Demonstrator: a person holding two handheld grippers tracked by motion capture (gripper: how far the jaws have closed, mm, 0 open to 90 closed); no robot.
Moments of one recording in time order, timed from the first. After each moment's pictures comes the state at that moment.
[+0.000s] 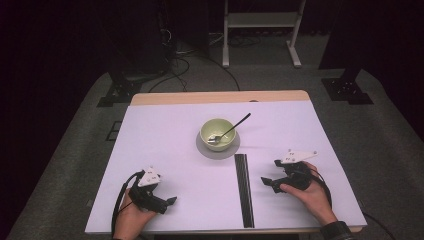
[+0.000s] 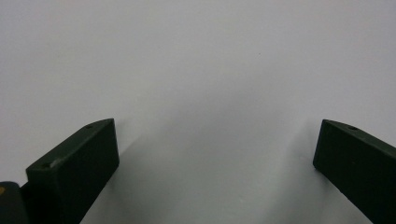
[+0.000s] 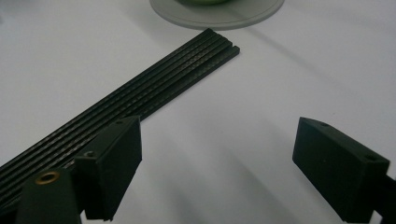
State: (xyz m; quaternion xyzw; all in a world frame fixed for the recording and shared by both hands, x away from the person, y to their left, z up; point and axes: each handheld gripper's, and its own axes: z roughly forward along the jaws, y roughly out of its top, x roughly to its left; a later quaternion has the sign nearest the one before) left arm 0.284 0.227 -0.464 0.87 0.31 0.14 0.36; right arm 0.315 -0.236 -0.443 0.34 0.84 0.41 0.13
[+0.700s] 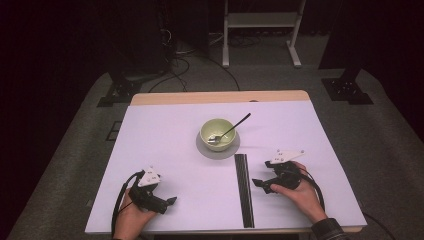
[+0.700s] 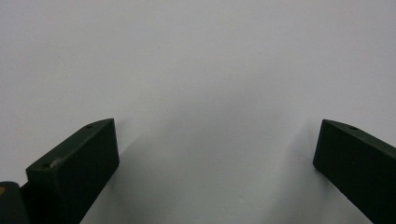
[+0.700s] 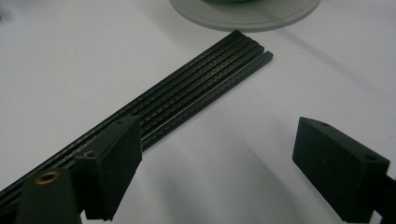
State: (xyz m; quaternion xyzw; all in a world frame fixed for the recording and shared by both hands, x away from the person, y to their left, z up) left arm 0.284 0.227 -0.464 0.87 0.31 0.14 0.36; right arm 0.322 -0.211 -0.450 0.33 0.85 0.40 0.11
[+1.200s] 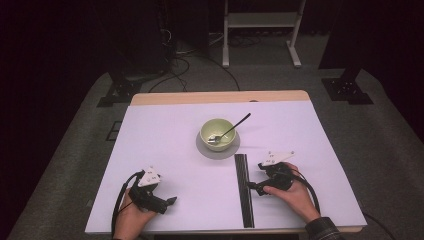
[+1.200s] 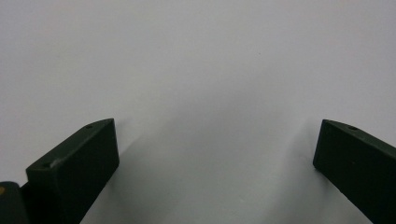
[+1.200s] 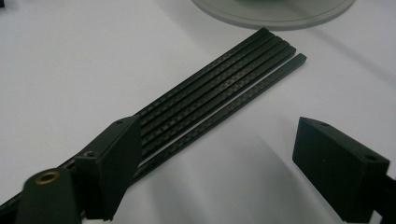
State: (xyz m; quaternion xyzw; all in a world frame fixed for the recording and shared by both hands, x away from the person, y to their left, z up) left arm 0.284 0.227 -0.464 0.87 0.31 0.14 0.36; right arm 0.323 -0.192 -0.456 0.31 0.86 0.39 0.10
